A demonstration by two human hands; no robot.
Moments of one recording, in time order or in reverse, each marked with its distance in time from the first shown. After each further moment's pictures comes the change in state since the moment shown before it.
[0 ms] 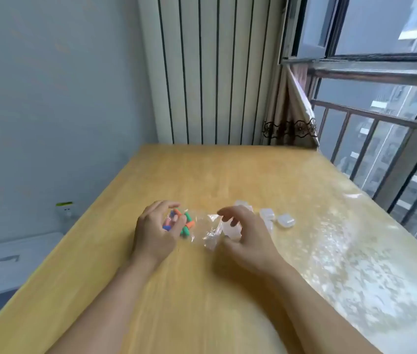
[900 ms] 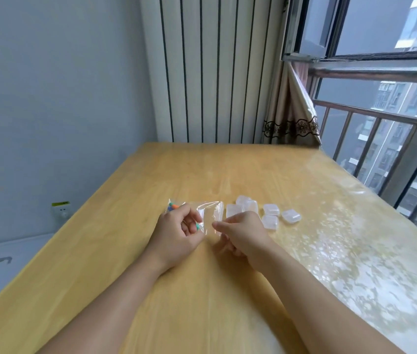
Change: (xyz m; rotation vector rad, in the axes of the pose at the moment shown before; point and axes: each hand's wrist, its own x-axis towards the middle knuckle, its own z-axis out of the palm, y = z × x) left_hand -0.019 0.007 0.018 -0.086 -0.248 -0.040; right_hand 0.012 -0.018 0.020 0.323 -0.111 0.624
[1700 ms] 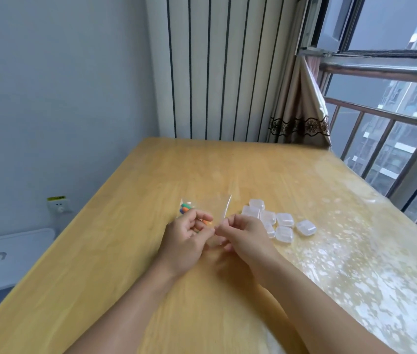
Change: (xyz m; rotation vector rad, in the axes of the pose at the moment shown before) left_hand 0.013 0.006 0.001 -0.417 -0.031 -0.223; right_hand 0.016 -0.006 0.017 0.215 -0.068 -0.098
